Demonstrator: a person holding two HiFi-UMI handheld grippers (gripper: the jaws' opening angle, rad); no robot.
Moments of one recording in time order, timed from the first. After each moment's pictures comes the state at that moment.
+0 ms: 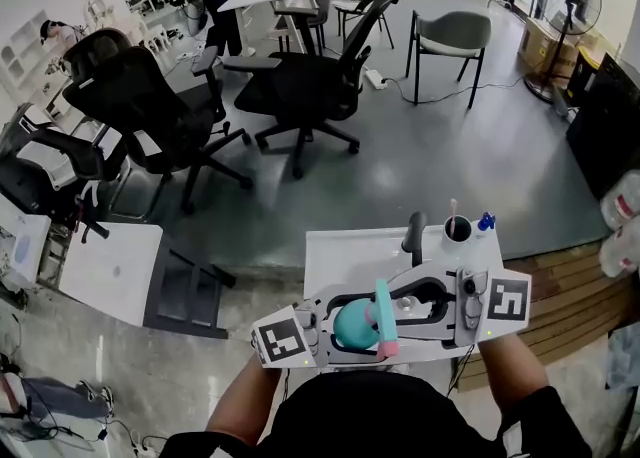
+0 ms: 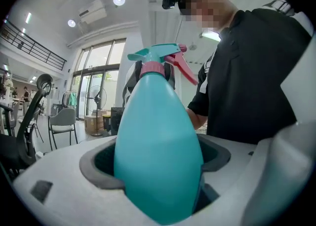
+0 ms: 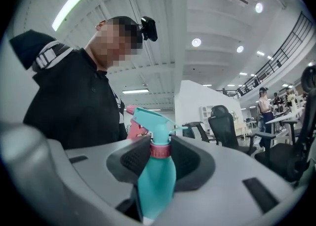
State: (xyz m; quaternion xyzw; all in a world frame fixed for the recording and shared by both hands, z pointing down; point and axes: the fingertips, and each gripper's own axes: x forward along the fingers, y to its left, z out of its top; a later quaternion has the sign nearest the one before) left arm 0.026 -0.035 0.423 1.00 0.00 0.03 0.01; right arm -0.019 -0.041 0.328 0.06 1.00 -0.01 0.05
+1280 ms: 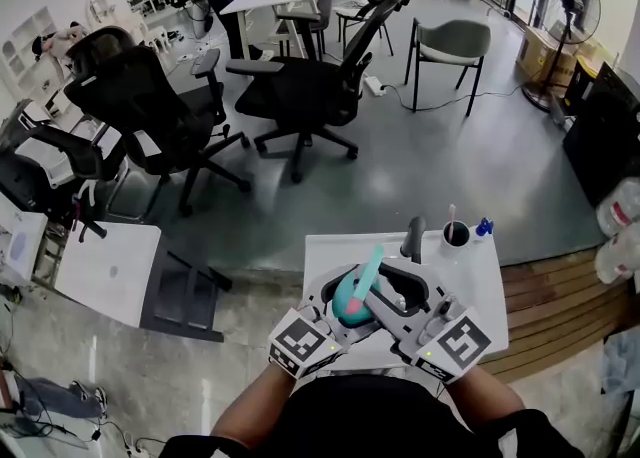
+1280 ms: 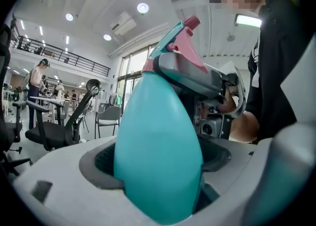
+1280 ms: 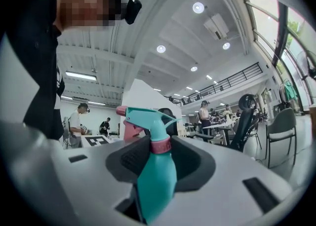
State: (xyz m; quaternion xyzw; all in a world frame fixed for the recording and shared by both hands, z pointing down) left arm 0.002 -0.107 0.452 0.97 -0.24 0.06 0.04; right arm -0.032 -0.106 0.343 -0.29 0.95 0.00 0.06
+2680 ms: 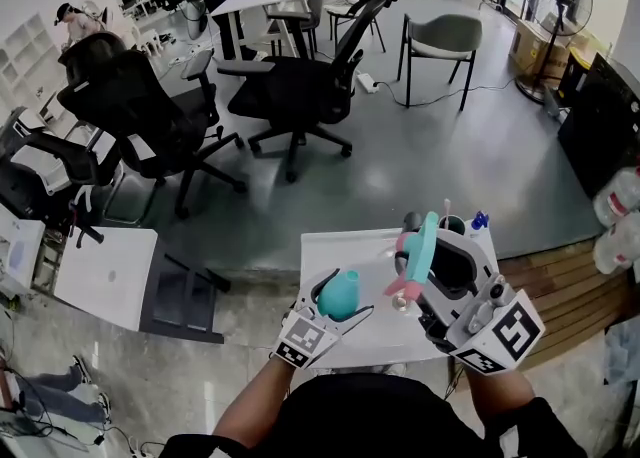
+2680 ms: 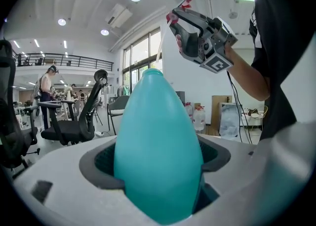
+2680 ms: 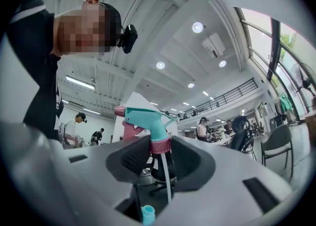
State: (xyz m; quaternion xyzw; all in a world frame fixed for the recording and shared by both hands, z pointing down) left arm -0.024 -0.125 0.546 0.94 -0.29 0.14 0.02; right arm 0.028 -0.107 0.264 -0.32 0.93 0.05 0.13
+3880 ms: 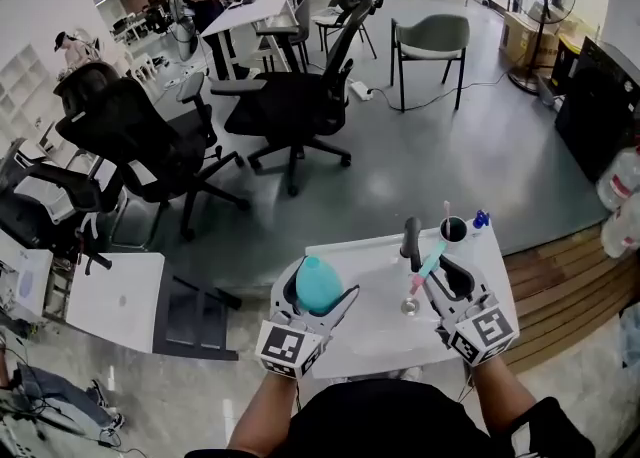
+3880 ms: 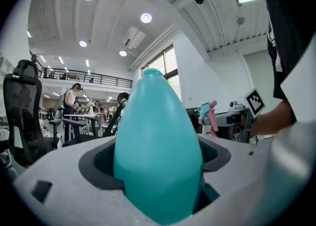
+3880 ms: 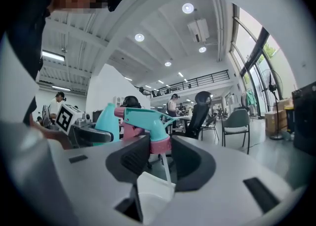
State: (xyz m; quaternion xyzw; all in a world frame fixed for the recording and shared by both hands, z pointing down) left arm -0.074 -0.157 0.450 0.91 -0.41 0.06 -0.01; right arm 0.096 -0.142 0.429 -0.48 0.88 -0.03 0.00
